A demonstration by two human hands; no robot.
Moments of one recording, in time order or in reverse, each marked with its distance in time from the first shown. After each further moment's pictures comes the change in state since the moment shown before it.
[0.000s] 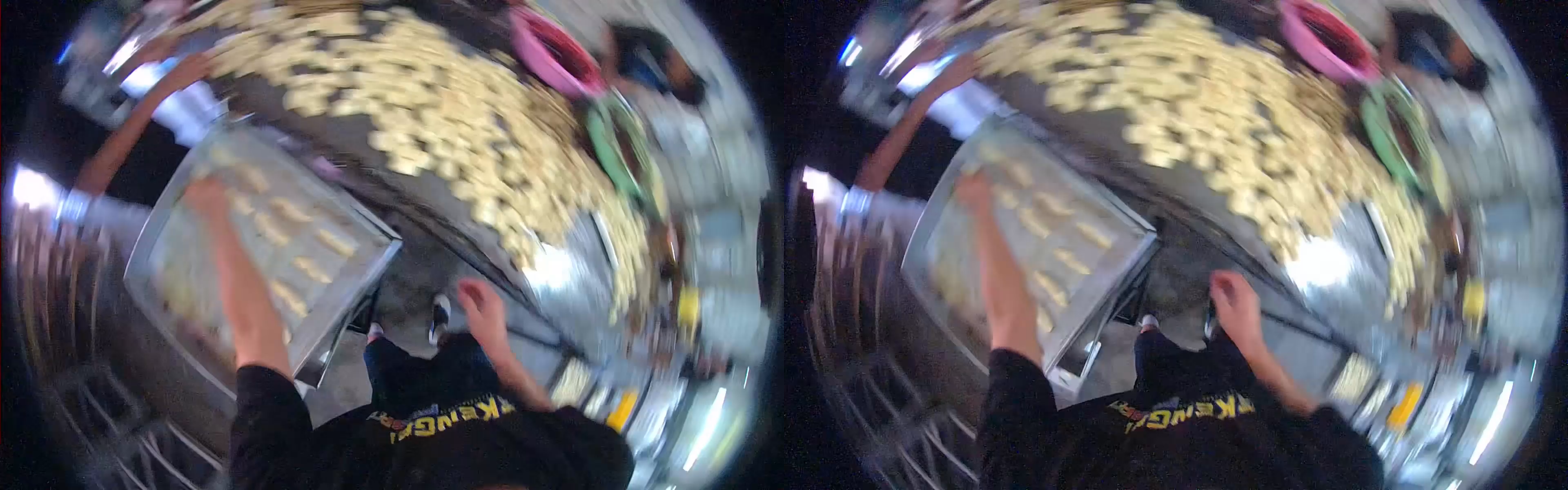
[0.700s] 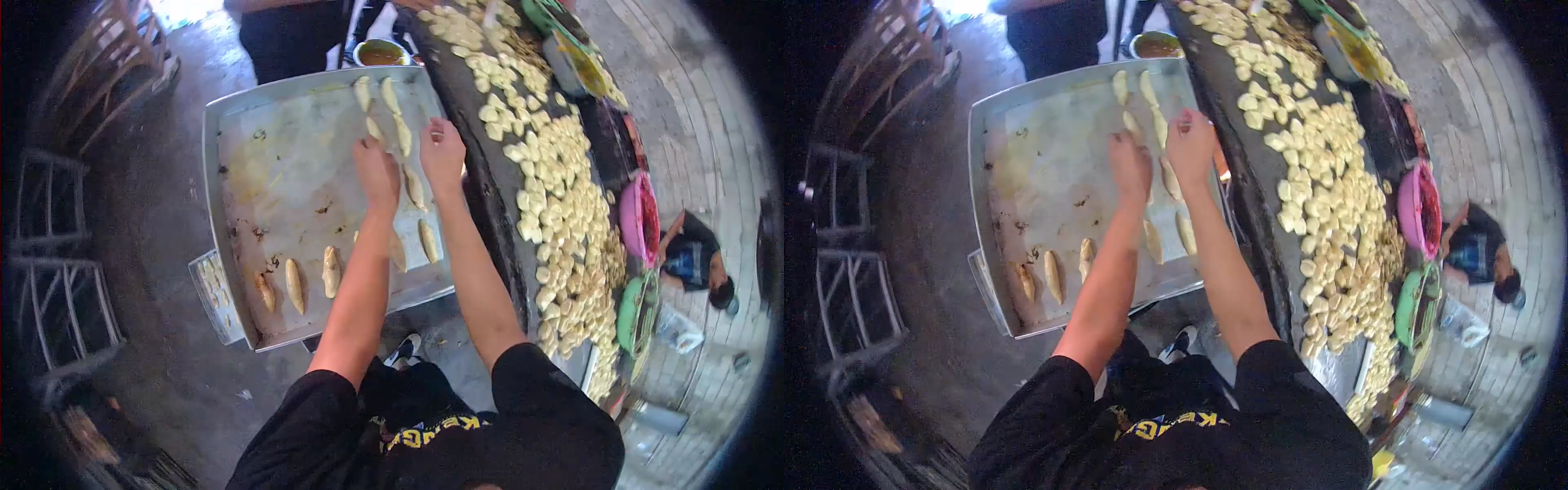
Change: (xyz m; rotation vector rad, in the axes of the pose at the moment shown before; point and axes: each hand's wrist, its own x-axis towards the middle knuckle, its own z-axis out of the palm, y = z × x) left_hand -0.097 0.103 -0.086 -0.592 -0.027 -0.464; right_hand 0.211 -0.201 0.324 -0.007 -0.146 -0.612
